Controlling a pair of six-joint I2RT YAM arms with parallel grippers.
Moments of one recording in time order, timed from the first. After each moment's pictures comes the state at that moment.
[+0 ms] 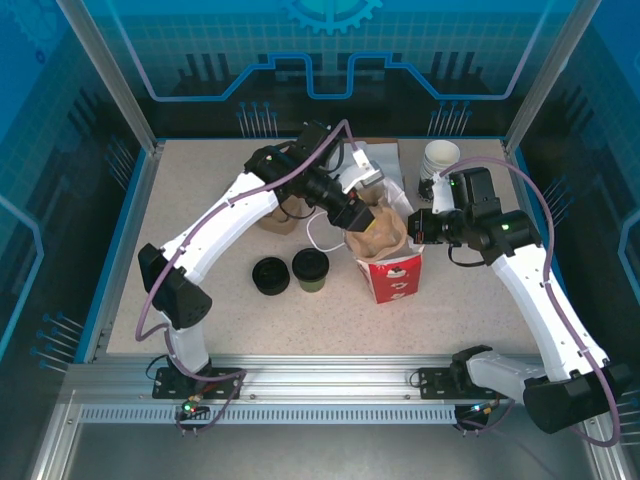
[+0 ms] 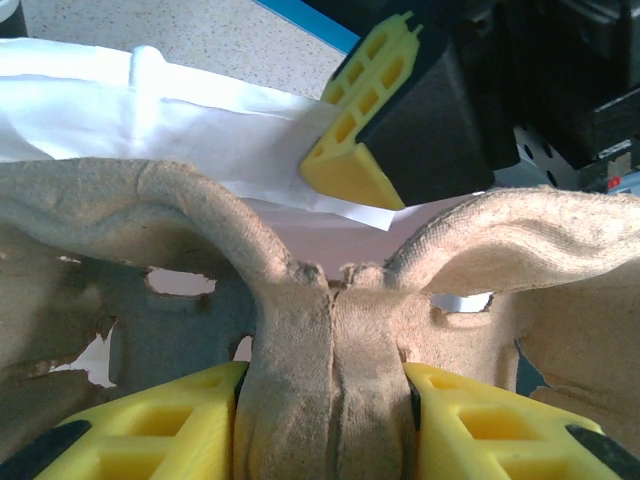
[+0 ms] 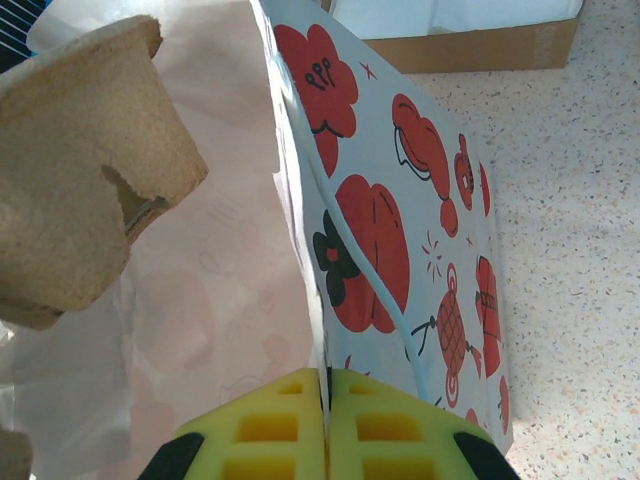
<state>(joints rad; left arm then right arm) -0.66 1.84 2.00 -1.05 0.69 0.14 0.28 1.13 1.25 -0.98 -0.28 0.31</state>
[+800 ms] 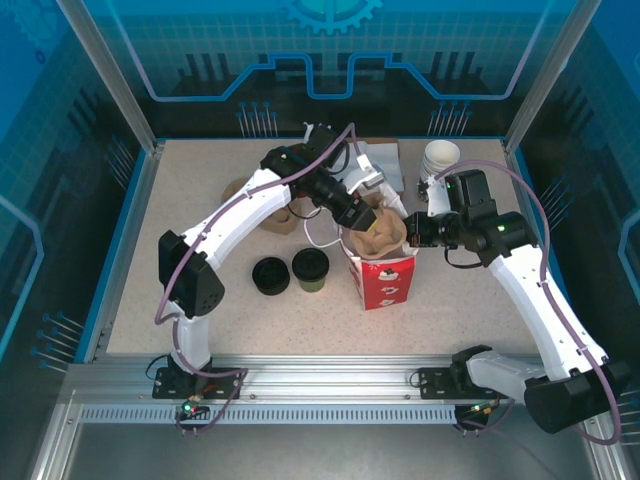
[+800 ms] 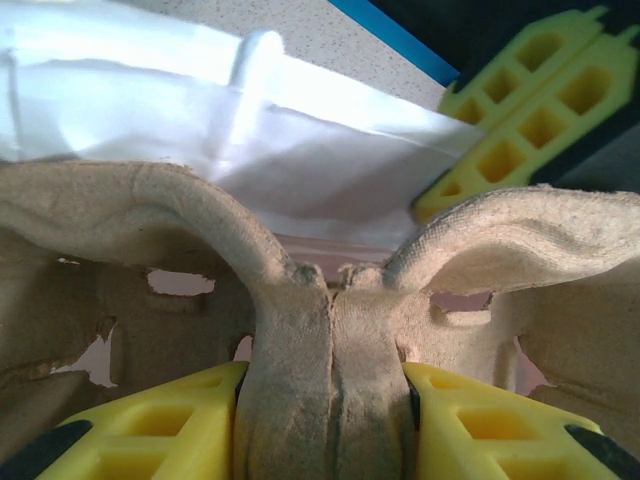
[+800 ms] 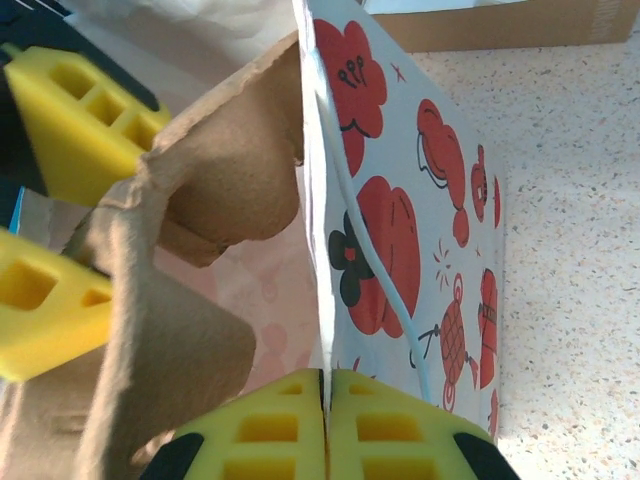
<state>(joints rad) -0.62 1.95 1.99 -1.02 0.74 0.14 0.29 1.13 1.23 -0.96 -0.34 0.32</state>
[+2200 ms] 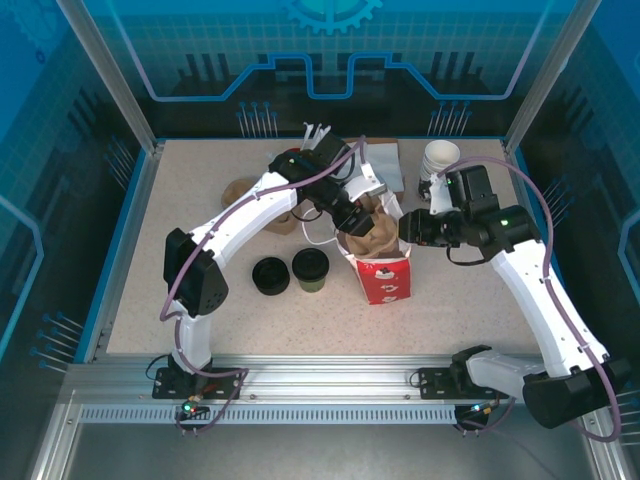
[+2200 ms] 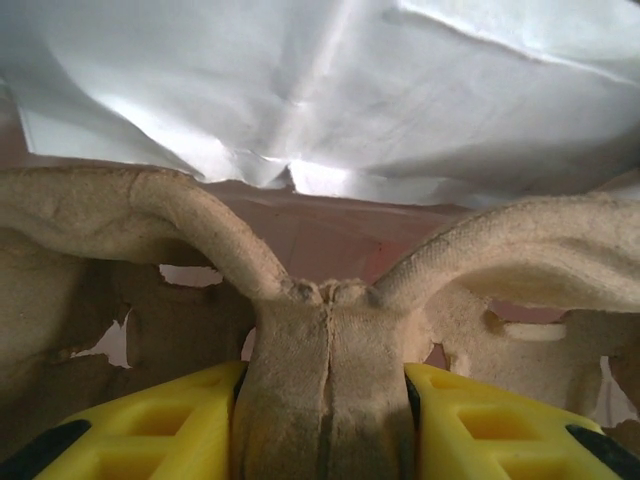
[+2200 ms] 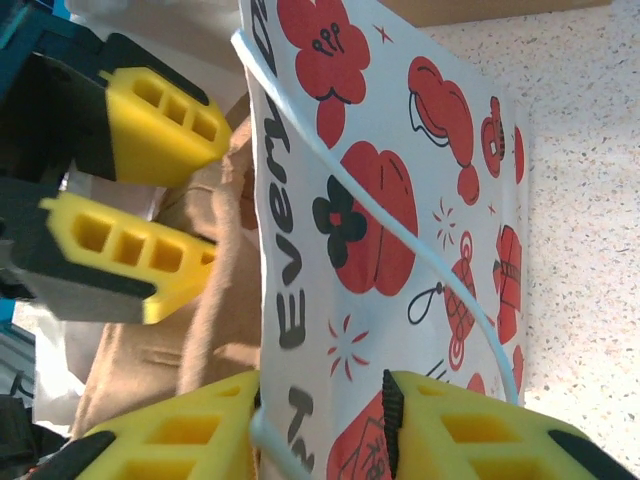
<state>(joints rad) -0.65 1.97 1.97 -1.02 0.58 0.25 0.29 1.15 1.31 -1.07 -0.33 0.37</state>
